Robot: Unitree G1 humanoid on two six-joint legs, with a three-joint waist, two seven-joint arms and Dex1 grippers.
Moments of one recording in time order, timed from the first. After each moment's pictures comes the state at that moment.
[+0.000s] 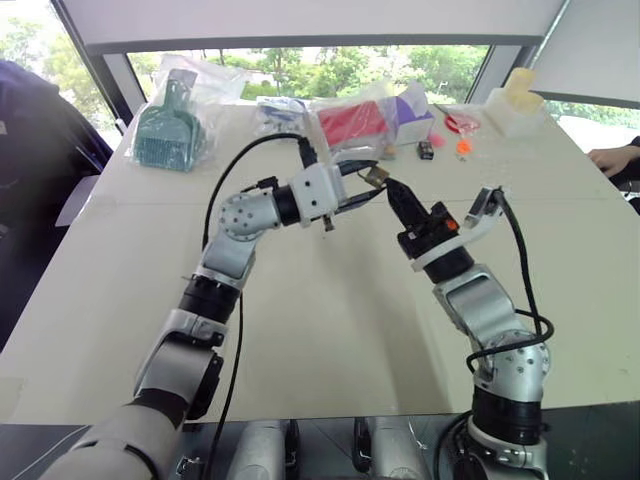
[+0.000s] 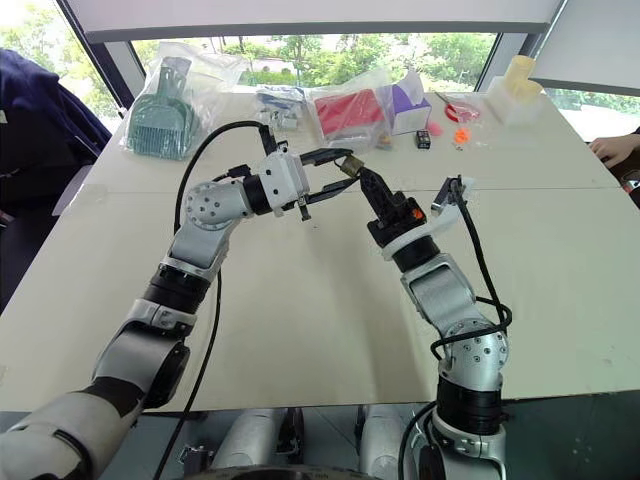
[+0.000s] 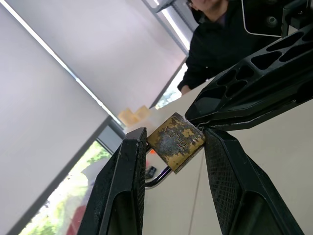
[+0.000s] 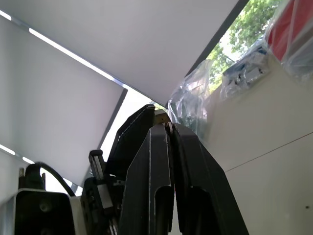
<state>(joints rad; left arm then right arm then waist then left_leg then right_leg) -0.83 0.21 -0.18 0.38 0.03 -0.45 -0.79 -0.28 -0.05 -0.19 -0.43 1.45 0.56 -0.20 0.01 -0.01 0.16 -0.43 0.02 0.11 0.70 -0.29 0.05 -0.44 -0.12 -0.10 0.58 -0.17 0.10</state>
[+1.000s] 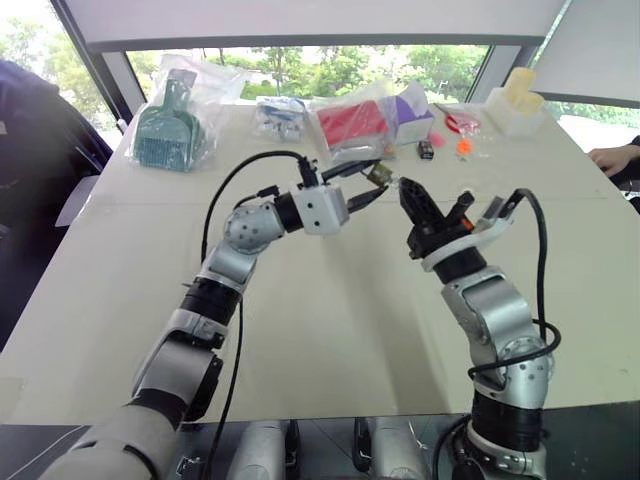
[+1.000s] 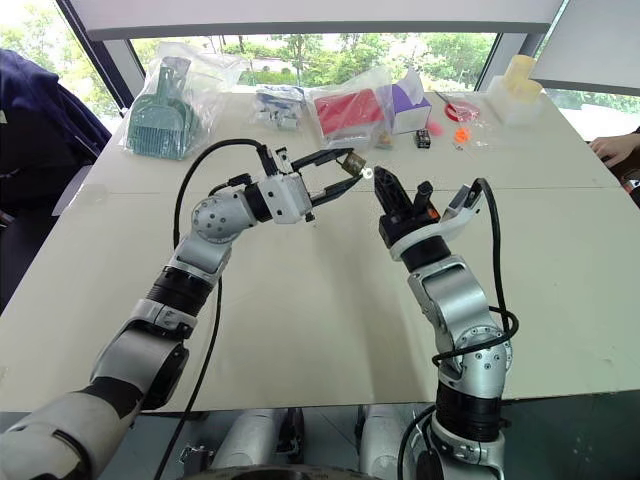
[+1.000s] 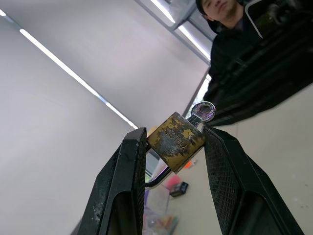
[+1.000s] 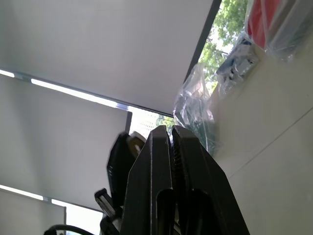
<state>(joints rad) -0.86 0.23 -0.21 0.50 0.11 -0.70 -0.63 -0.24 -0.08 -0.18 -0.46 1.68 0.47 -0.37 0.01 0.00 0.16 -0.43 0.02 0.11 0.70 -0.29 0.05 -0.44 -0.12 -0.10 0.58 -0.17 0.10</state>
